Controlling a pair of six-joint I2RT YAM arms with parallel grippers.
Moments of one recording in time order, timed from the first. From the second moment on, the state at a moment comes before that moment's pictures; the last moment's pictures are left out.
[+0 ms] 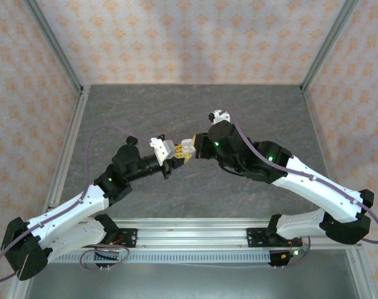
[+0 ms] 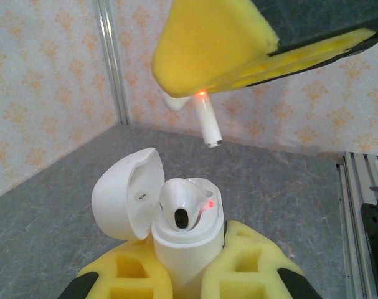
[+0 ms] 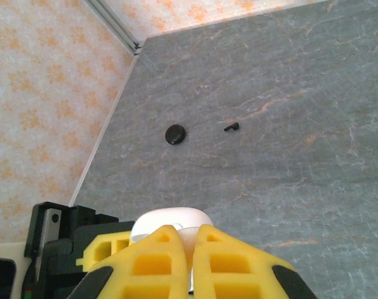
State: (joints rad) left arm -0.69 0.93 0.62 0.25 0.37 0.07; right arm 1.08 1.23 1.47 -0.81 0.35 0.79
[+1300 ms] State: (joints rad) left arm -0.69 0.94 0.62 0.28 0.33 0.02; right arm 1.08 1.22 1.36 -0.67 0.33 0.72
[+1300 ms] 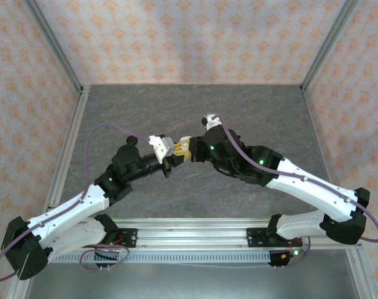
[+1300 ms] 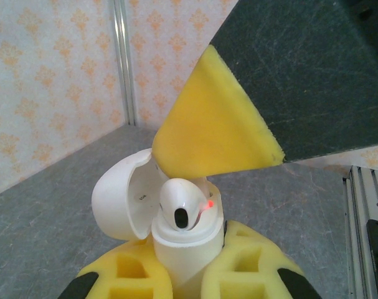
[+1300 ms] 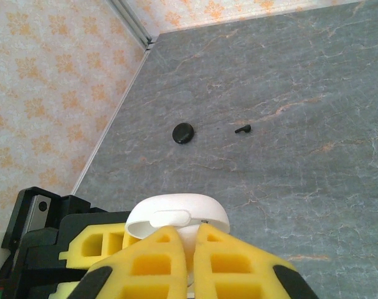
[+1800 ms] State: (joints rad) left arm -0.69 0.94 0.62 0.28 0.33 0.02; right arm 1.08 1.22 1.36 -0.67 0.32 0.77
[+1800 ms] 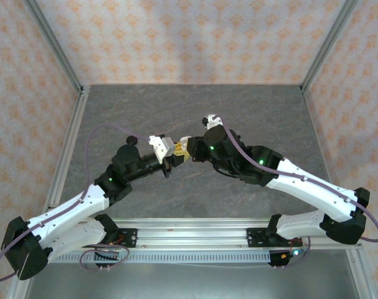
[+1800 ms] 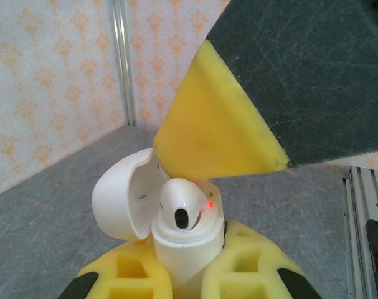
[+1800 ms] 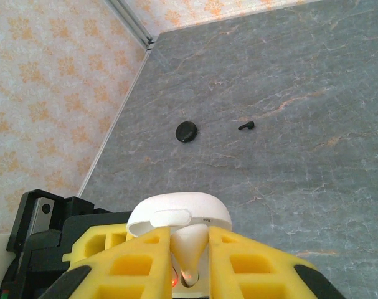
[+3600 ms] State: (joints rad) left arm -0.69 0.89 0.62 0.26 0.39 0.00; right arm 0.93 1.12 1.44 -0.75 0.14 0.89
